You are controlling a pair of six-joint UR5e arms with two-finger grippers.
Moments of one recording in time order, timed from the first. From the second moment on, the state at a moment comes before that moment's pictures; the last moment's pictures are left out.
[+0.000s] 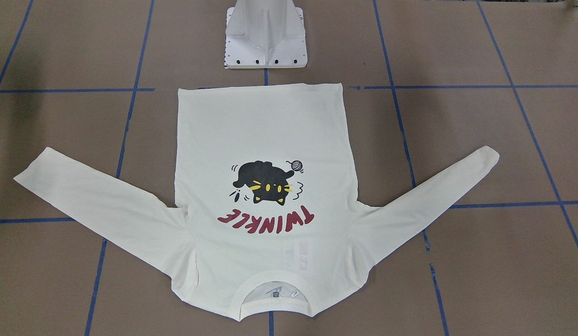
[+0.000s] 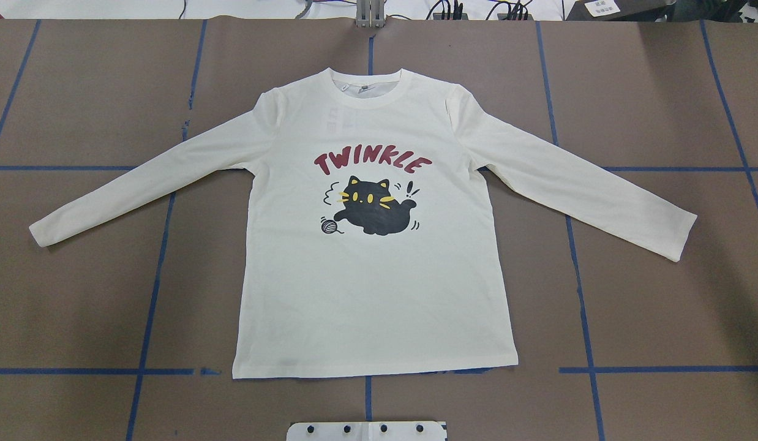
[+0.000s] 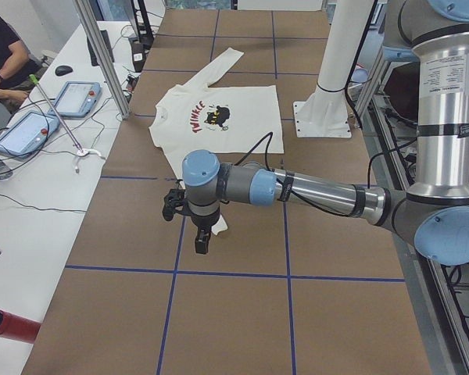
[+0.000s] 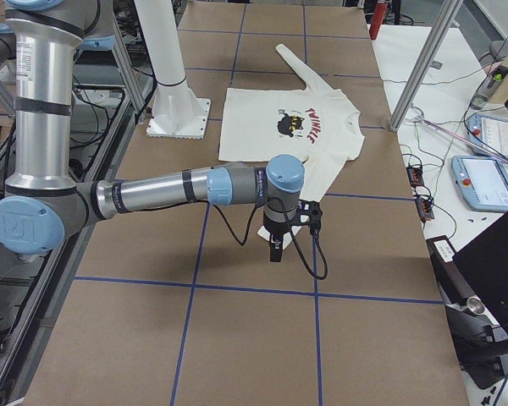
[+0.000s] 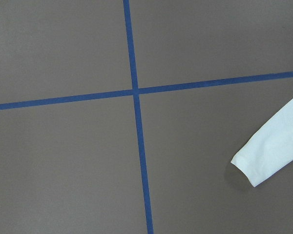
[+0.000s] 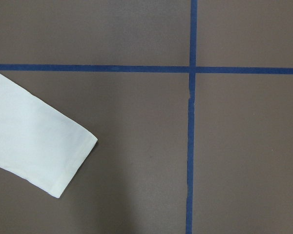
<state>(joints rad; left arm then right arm) -1.51 -1.50 -1.82 -1.51 -2.32 -0.02 1.47 -1.67 1.87 -1.69 2.32 0.13</state>
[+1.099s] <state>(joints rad) -1.50 -1.51 -1.87 -1.61 -2.44 -0.08 1.30 -1.67 1.78 -1.45 2.34 0.25</state>
